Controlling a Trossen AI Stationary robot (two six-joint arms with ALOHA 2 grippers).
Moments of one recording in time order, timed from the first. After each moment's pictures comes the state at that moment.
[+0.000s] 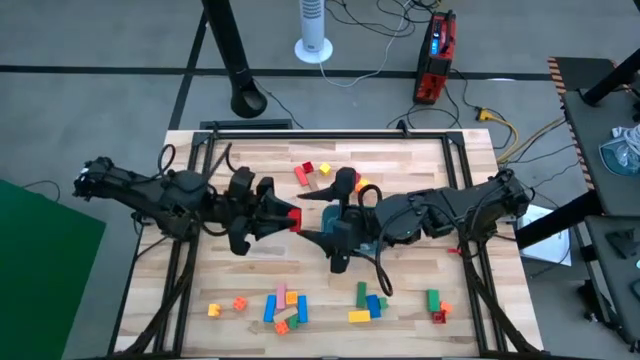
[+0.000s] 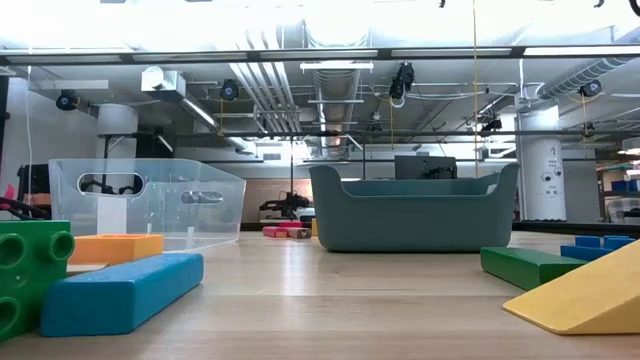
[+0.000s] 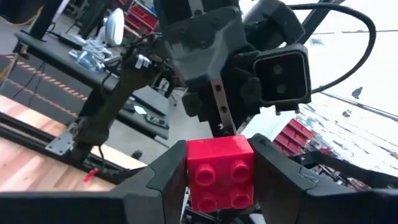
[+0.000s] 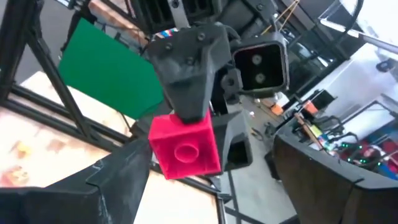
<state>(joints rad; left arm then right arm) -0.32 1.17 1.20 0.09 -0.17 -0.61 0.37 1.78 2.04 -0.42 0.52 -0.59</state>
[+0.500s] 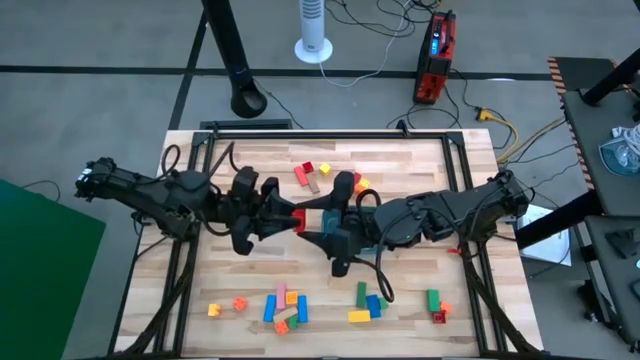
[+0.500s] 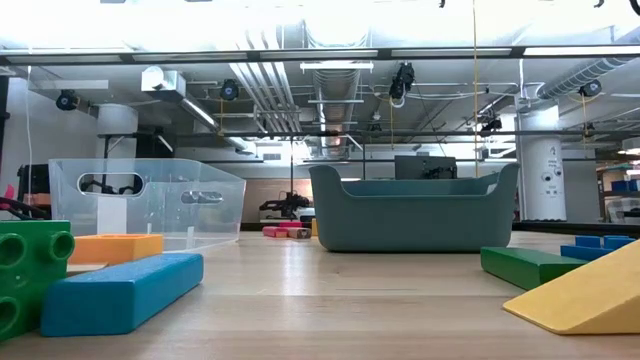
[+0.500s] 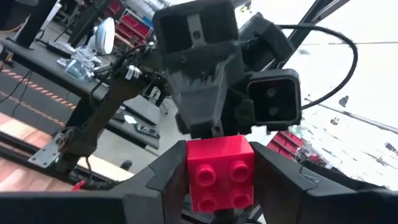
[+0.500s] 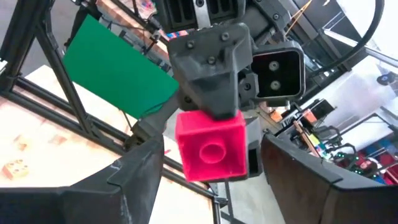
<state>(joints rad) -0.31 1.19 1.20 0.17 -0.16 -0.62 0.38 1.79 2.04 -0.42 0.52 -0.63</state>
